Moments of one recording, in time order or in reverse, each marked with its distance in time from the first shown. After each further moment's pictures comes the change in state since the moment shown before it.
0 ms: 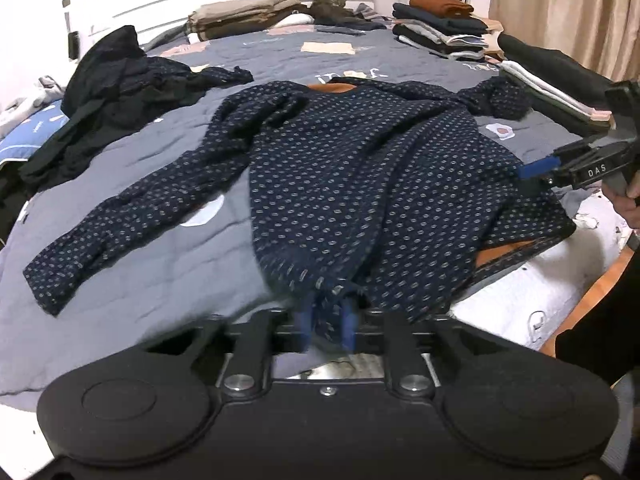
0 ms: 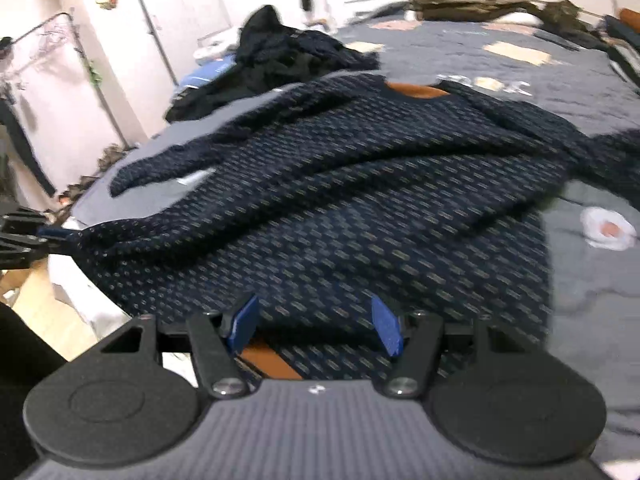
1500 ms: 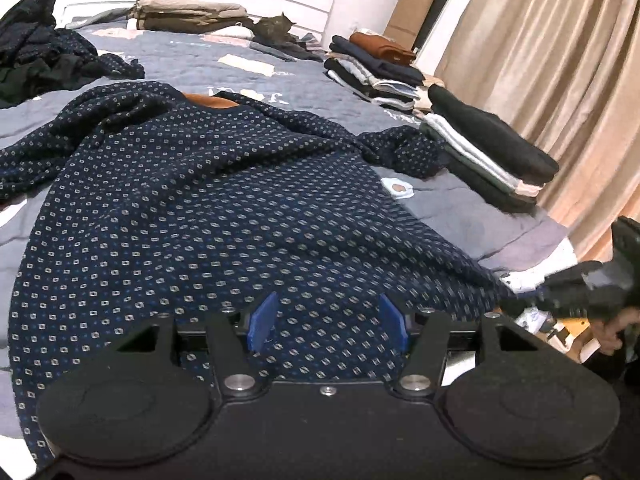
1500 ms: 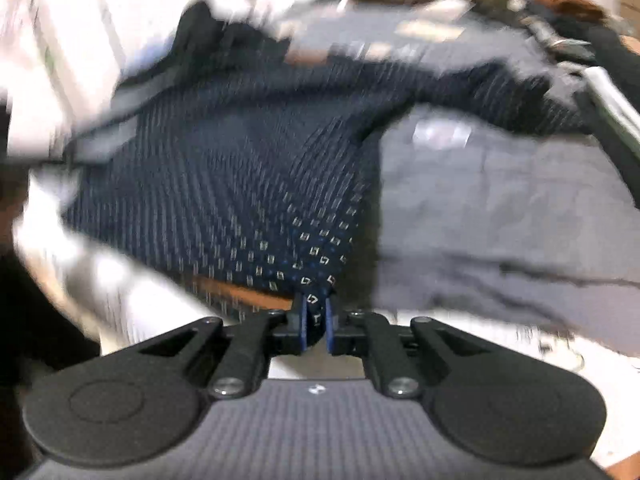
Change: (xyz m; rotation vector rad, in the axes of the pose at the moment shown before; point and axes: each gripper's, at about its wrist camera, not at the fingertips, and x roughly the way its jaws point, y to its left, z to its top) left arm 0.094 -0.097 0.036 -0.170 -0.100 -0.288; right arm -0.096 -0.071 -0.100 -0.033 0.104 -0.148
